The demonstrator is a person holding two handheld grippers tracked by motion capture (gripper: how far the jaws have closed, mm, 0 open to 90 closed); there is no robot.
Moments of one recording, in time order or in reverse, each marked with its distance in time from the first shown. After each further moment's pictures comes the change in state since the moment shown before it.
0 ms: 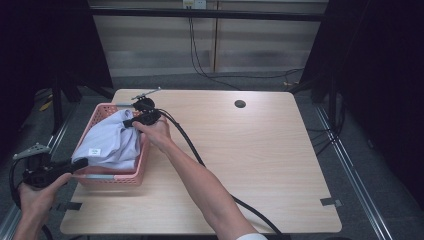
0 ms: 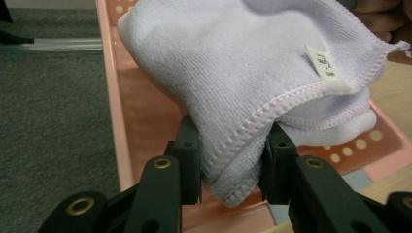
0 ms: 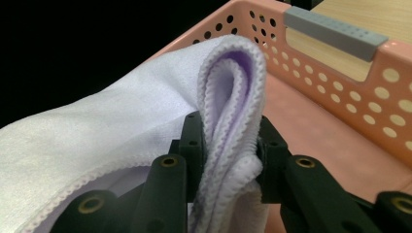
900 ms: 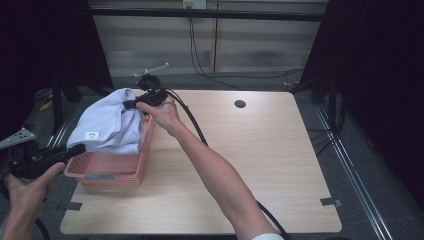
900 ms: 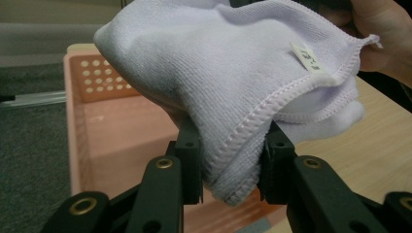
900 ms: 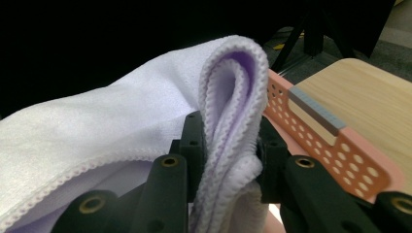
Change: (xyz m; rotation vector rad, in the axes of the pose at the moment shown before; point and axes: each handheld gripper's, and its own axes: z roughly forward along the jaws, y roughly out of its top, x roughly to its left) left arm -0.040 0.044 -0.043 -0.148 -0.082 0.076; right arm 0.019 0.051 -0.073 -0.064 0.065 -0.120
